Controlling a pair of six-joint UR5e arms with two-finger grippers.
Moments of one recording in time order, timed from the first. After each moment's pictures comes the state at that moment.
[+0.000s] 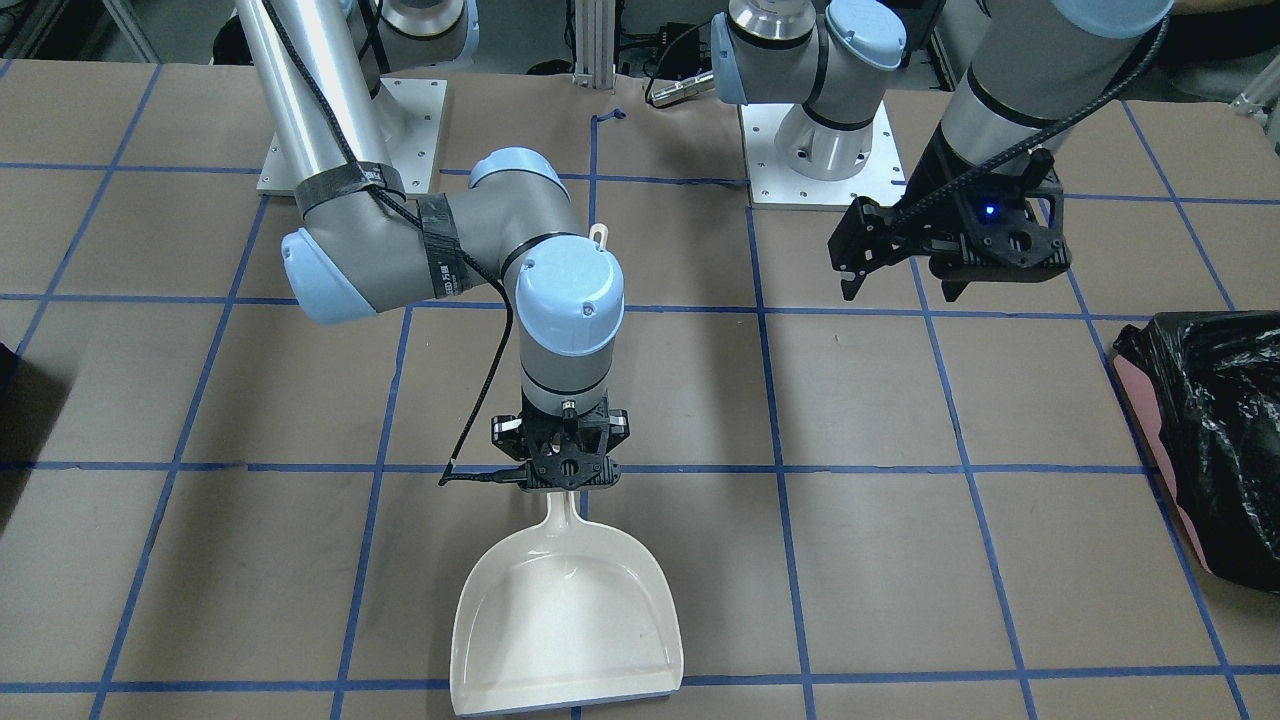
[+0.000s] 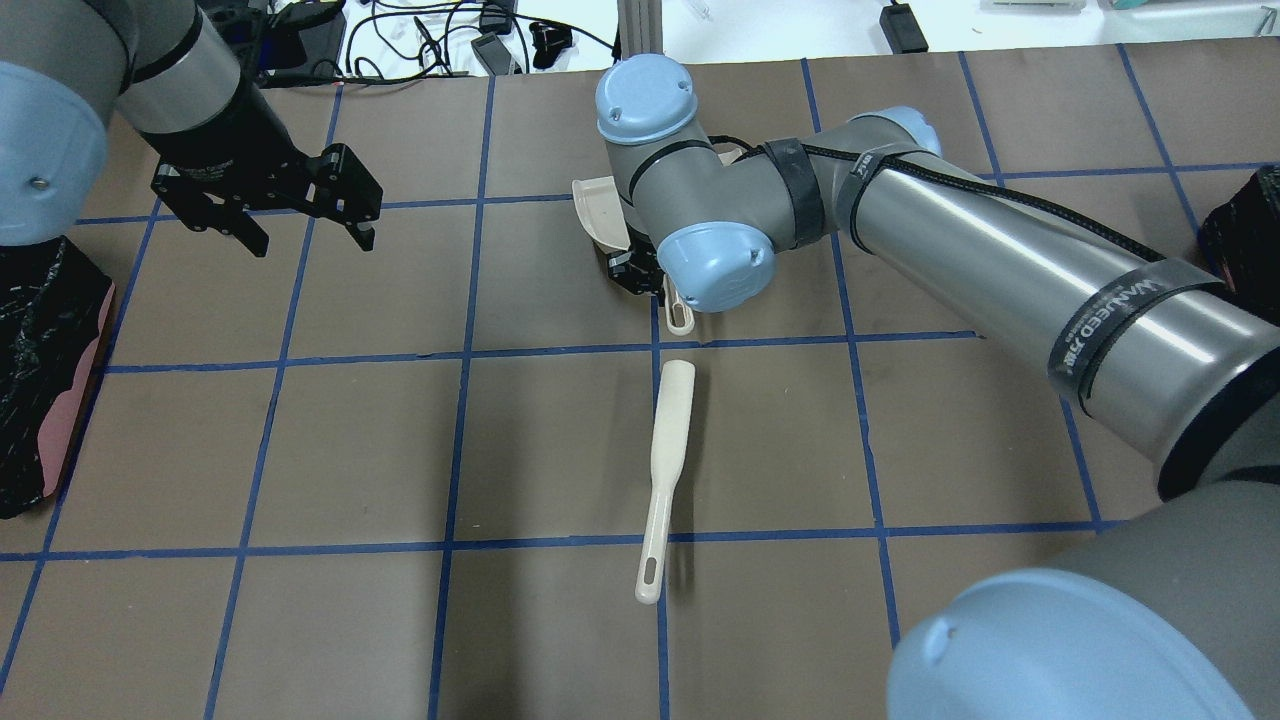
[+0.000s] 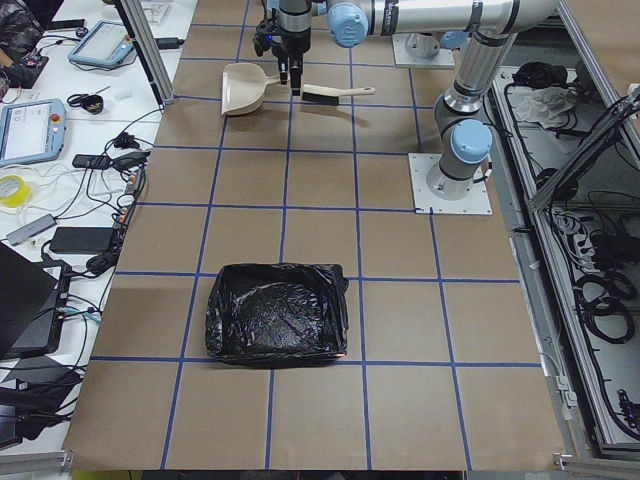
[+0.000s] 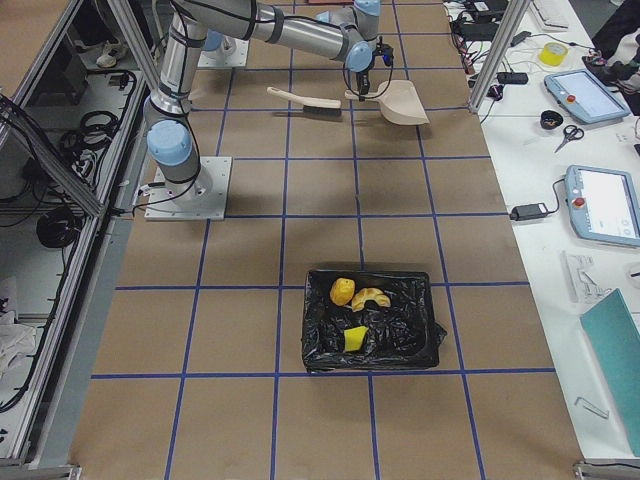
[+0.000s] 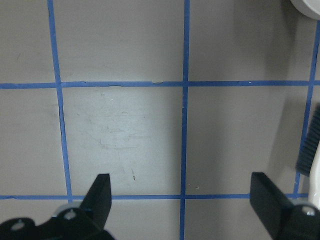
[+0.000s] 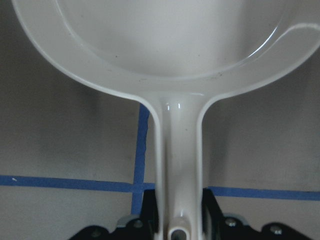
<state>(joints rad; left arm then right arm) -1.51 -1.58 -1.60 -1.51 1.57 0.06 1.94 -1.05 1.53 -2.06 -1.65 0.28</state>
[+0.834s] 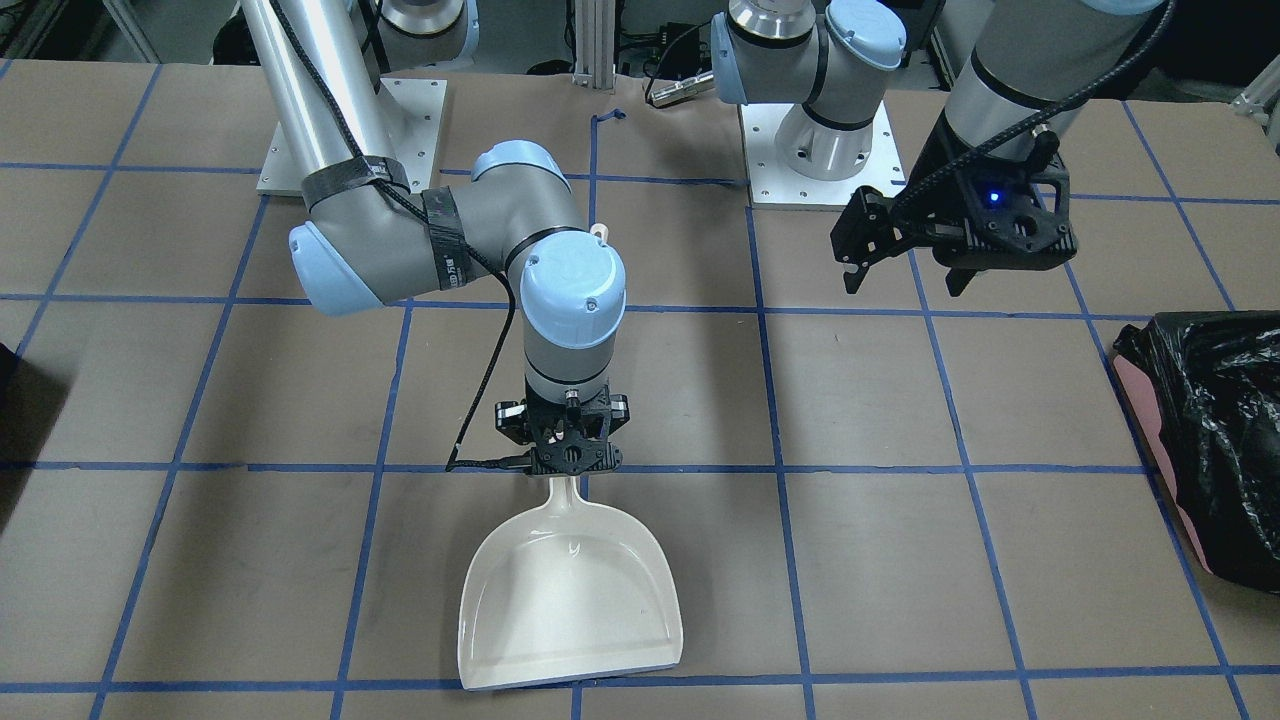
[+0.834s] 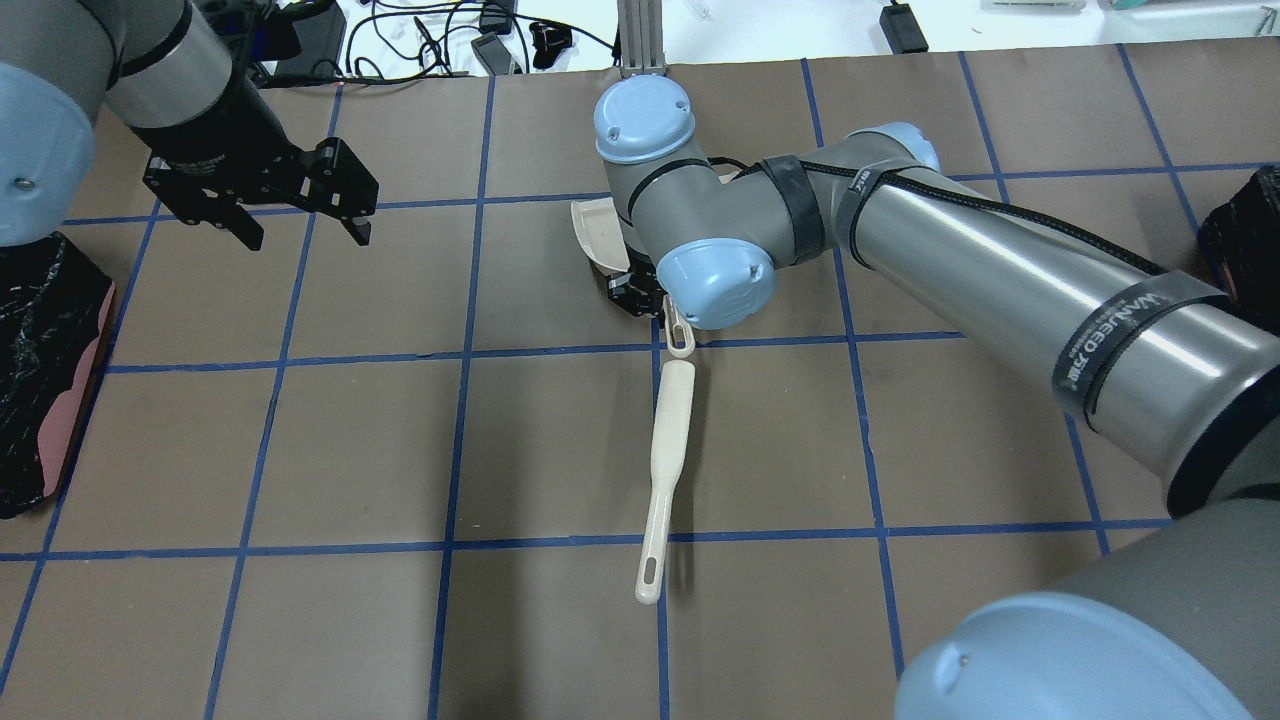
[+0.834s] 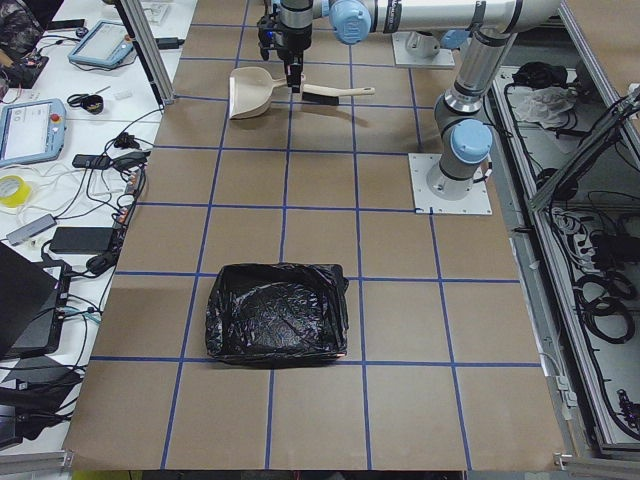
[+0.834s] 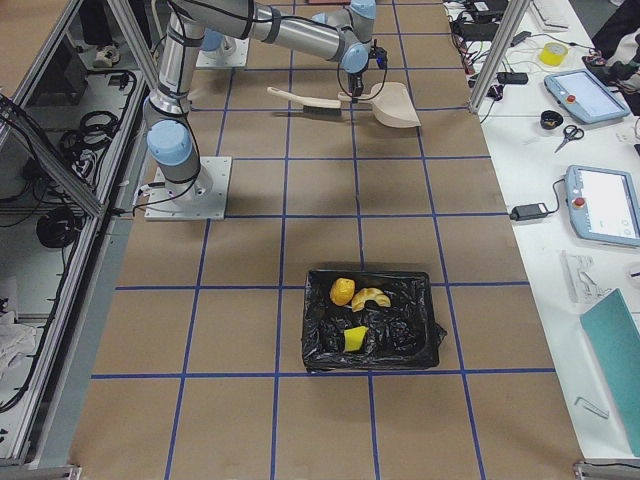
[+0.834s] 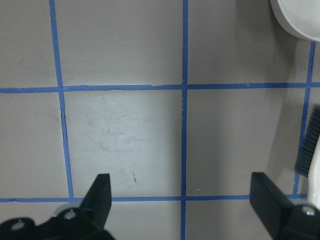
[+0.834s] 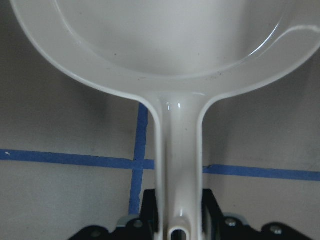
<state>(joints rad) -1.51 -1.57 -1.59 -1.51 1.57 0.07 1.95 -1.07 1.56 -2.04 -1.64 0.27</state>
